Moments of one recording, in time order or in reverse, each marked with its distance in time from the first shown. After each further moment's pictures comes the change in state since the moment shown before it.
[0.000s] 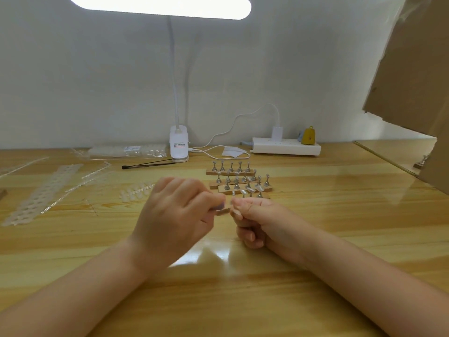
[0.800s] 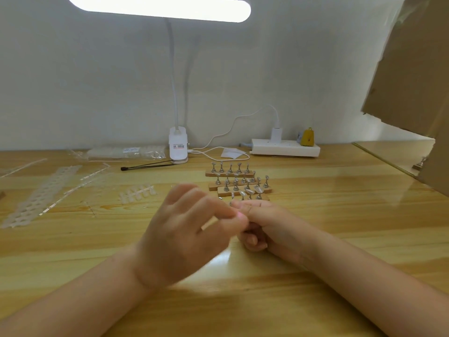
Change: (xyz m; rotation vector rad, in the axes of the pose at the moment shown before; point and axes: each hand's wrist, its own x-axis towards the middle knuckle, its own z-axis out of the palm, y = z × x) left_hand 0.001 0.013 0.004 -0.069 0.111 0.188; right_hand -0.002 -0.001 -0.004 0.008 -0.102 0.004
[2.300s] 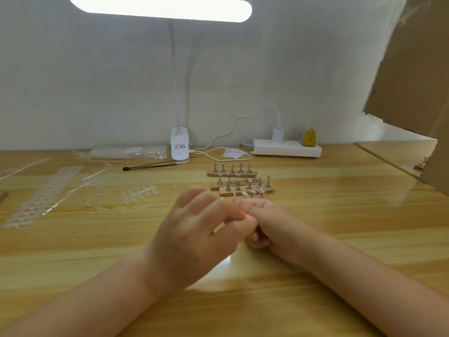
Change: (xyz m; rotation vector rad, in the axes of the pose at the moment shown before) left_hand 0.000 0.008 0.005 0.008 -0.002 -0.023; right_hand 0.003 0.002 0.002 0.006 0.069 -0.055
